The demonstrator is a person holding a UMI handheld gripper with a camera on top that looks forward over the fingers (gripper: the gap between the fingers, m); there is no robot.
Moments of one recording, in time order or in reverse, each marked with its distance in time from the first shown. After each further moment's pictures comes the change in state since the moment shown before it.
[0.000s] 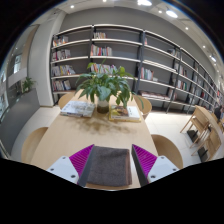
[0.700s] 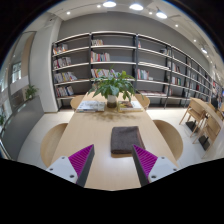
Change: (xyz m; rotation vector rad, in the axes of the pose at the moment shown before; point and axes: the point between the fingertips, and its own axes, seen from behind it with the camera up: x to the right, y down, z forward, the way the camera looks) arm -0.091 0.073 -0.173 0.040 0.007 0.093
